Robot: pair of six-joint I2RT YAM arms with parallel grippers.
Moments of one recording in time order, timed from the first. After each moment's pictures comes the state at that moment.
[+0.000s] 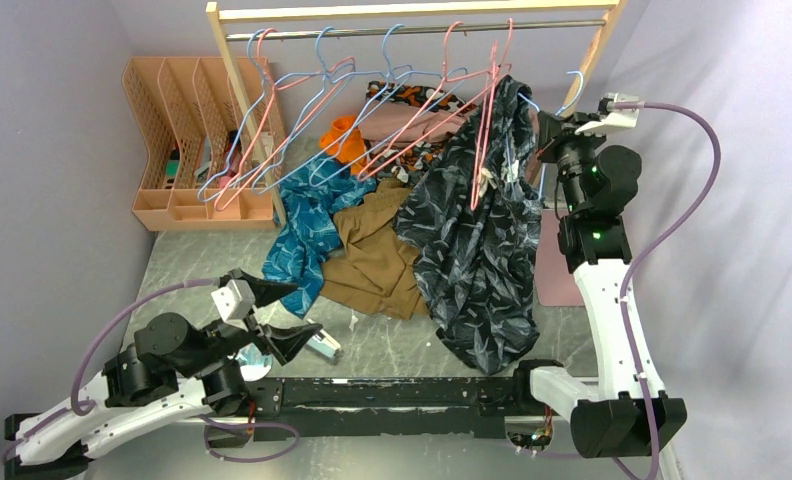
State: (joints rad) left arm -1.15 0.14 0.56 -0.40 -0.16 -0.16; right arm 0.02 1.07 1.17 0.10 -0.07 0.22
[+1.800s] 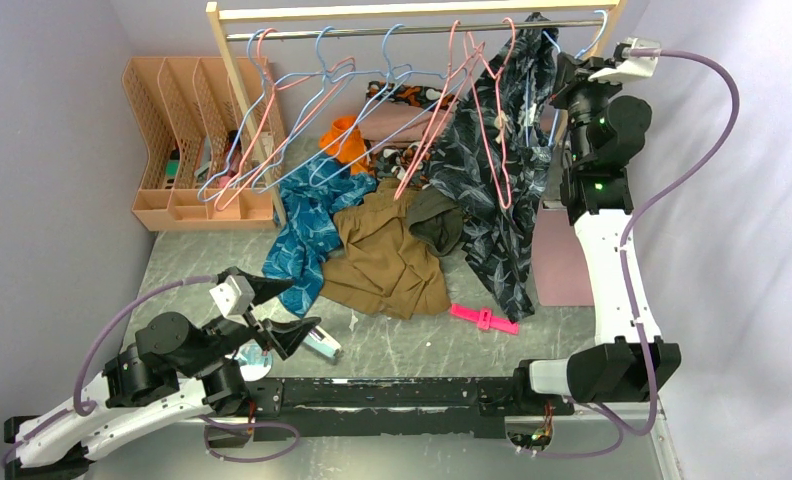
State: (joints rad) left arm -1.13 0.14 0.56 -0.40 -0.22 -0.17; right arm 0.01 1.32 1.47 0.22 0.00 0.17
